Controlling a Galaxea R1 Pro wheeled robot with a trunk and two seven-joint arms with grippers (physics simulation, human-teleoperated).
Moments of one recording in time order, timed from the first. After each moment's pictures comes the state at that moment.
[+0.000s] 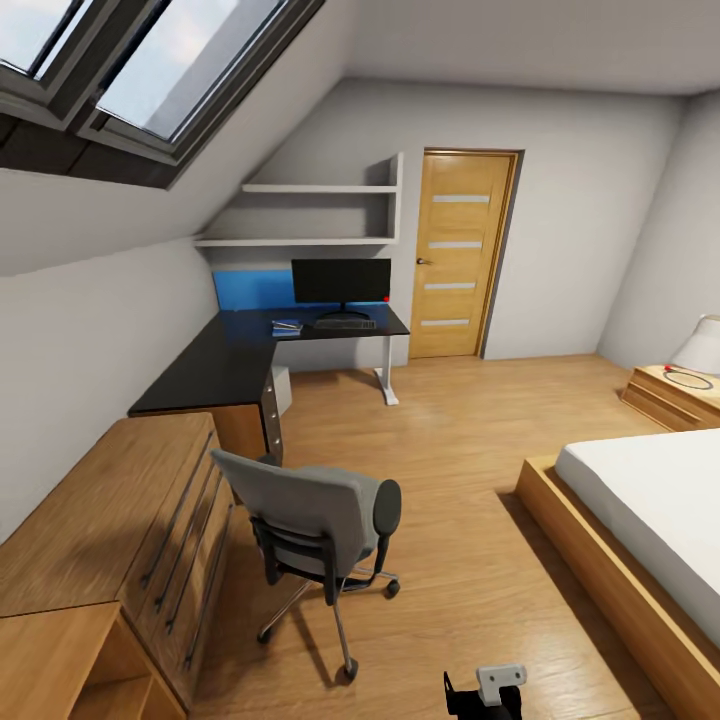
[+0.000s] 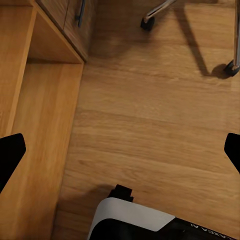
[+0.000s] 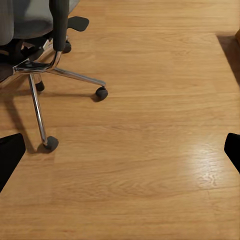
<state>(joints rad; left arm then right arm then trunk) -0.27 0.01 -0.82 -0.34 0.94 -0.19 0.50 -0.45 0.05 0.24 0.02 -0.10 -0.59 -0.10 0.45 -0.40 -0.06</state>
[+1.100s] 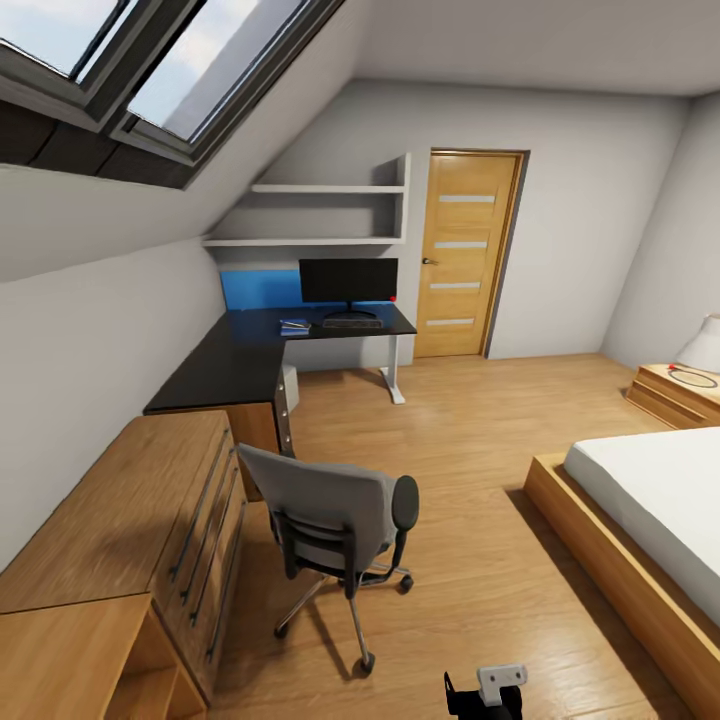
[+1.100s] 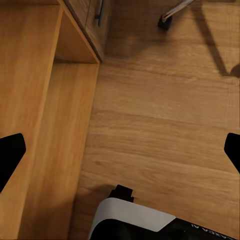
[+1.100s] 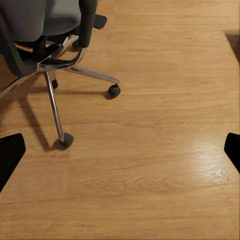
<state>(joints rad) -0.27 0.01 -0.82 -0.34 0.94 -0.19 0.50 -0.45 0.05 0.24 0.02 -0.10 -0.58 -0.10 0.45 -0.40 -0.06</state>
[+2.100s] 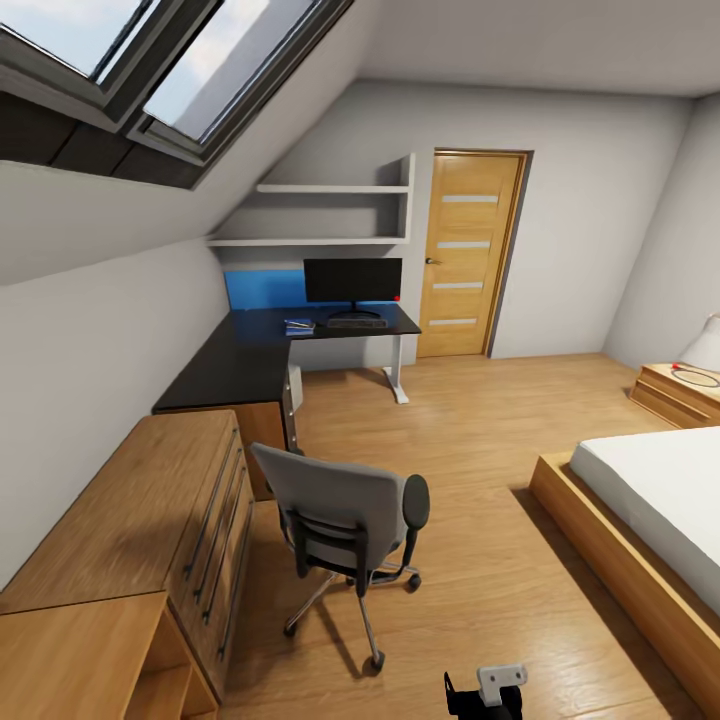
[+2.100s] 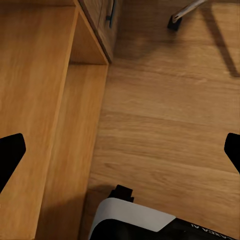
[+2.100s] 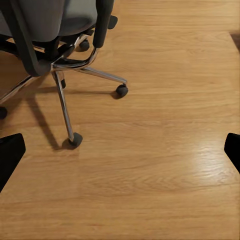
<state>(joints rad) -0.27 0.01 -0.82 -0.34 0.94 -0.19 0.50 -0.45 0.05 0.24 0.02 -0.10 -0.59 -0.10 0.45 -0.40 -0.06</state>
